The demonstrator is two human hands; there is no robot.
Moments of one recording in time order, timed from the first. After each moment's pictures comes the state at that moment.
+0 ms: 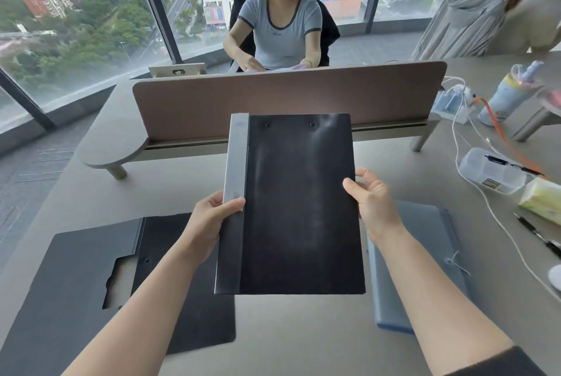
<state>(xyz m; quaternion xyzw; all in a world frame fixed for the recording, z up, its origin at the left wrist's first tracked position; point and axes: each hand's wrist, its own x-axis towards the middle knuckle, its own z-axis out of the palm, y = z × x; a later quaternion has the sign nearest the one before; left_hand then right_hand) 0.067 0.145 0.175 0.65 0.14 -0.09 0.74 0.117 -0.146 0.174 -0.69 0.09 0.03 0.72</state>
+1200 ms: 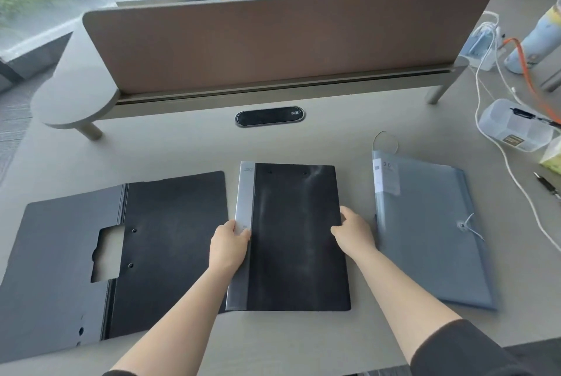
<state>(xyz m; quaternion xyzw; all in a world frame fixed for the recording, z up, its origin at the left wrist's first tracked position) 0.037 0.120 0.020 0.85 0.30 -0.14 0.41 0.076 -0.134 0.015 -0.89 0.19 0.24 0.35</state>
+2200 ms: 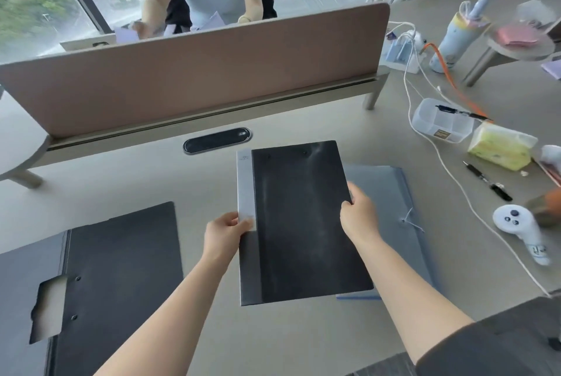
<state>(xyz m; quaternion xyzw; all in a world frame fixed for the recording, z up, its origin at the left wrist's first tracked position) 0.086 0.032 0.064 0.76 0.24 -0.15 0.59 0.101 -0.237 0.056 -0.86 0.25 0.06 0.44</state>
